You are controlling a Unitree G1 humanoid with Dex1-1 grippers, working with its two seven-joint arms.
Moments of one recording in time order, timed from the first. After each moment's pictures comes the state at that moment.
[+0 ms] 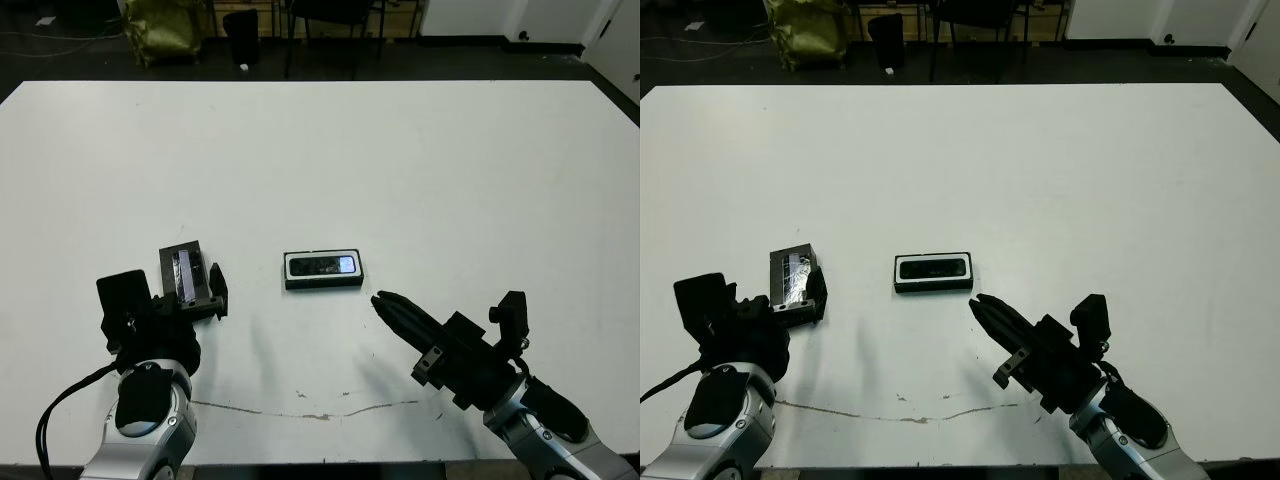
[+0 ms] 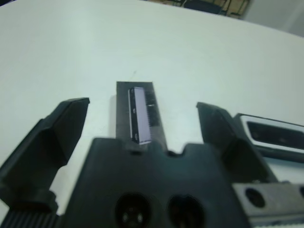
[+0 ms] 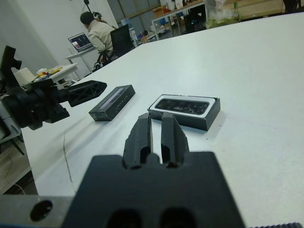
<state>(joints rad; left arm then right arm) 0.19 -0.06 -0.06 -0.78 -0.01 0.87 0.27 0.25 -0.39 0.11 -0.58 0.60 0.43 0.44</state>
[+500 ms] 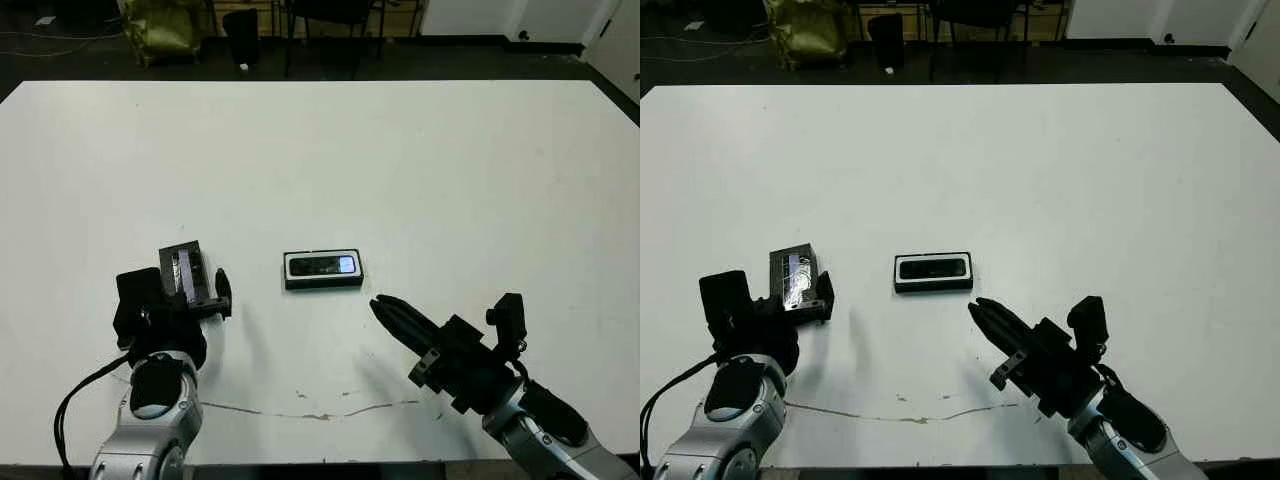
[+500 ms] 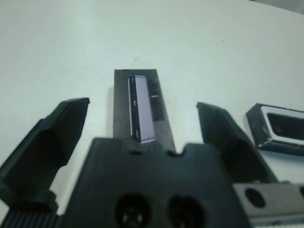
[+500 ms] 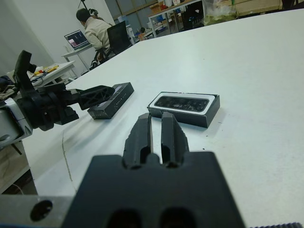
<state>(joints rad) 0.16 -0.06 -0.01 -0.70 -0.05 0.85 0.22 0.26 -0.39 0.11 -0.61 0.60 0.45 0.41</state>
